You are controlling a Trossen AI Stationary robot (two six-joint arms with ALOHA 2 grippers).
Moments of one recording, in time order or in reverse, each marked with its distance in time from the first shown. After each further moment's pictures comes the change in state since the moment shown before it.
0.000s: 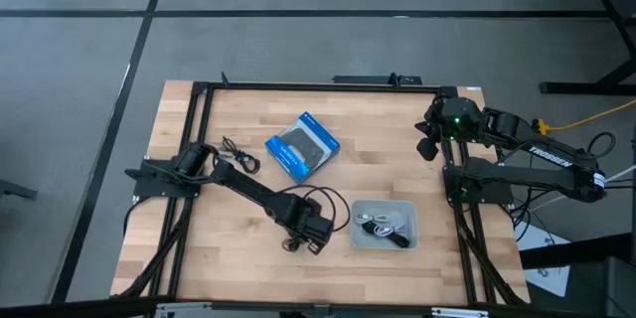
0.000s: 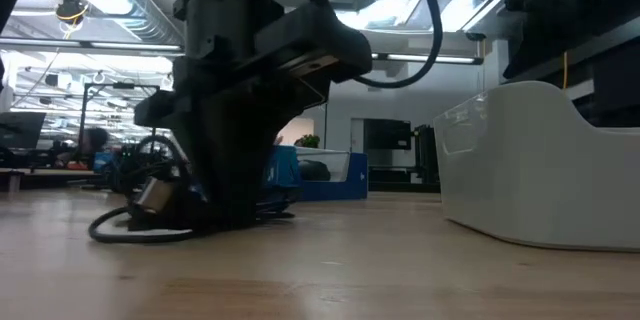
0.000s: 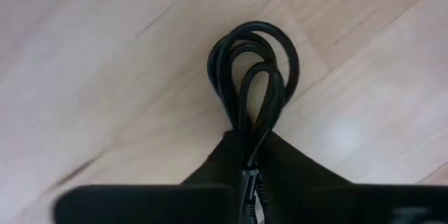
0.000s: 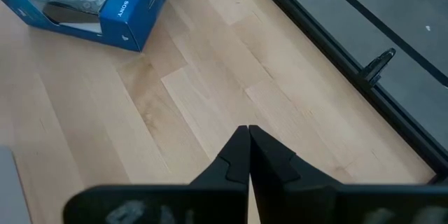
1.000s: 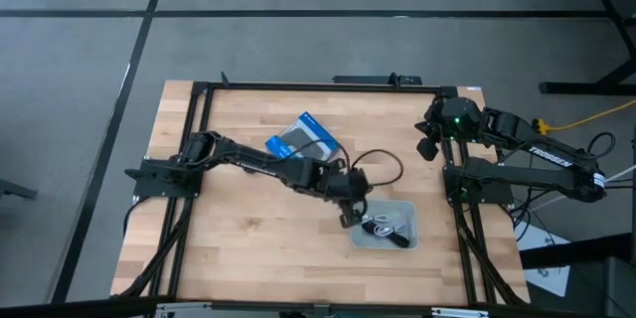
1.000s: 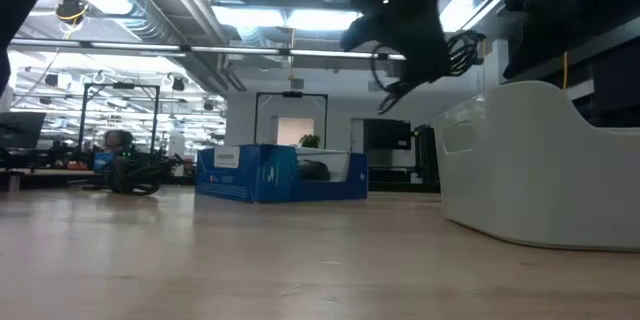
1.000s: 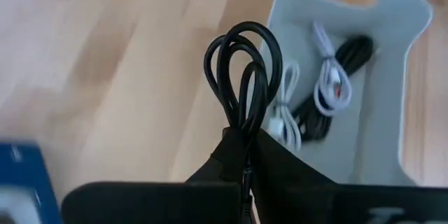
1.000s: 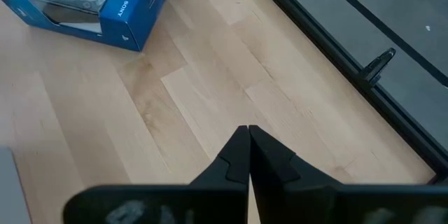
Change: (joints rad) left arm 0.165 0.006 0.367 0.122 -0.210 0.877; right arm 0.000 0.000 0.000 0.000 0.000 0.000
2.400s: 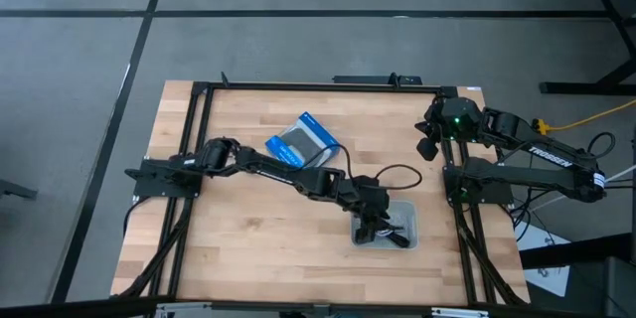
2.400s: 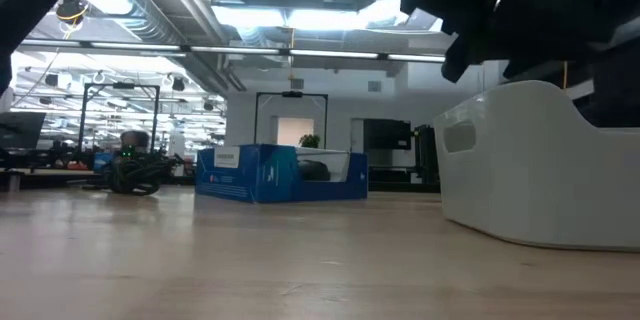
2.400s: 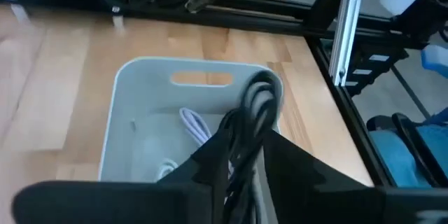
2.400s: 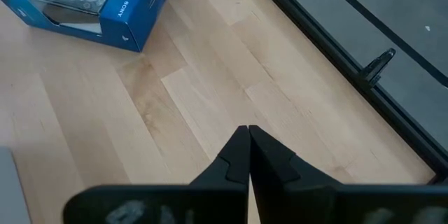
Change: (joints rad) left arm 0.017 0.163 0.000 0.527 0.353 0.162; right arm 0.000 0.000 0.000 0.001 0.000 0.000
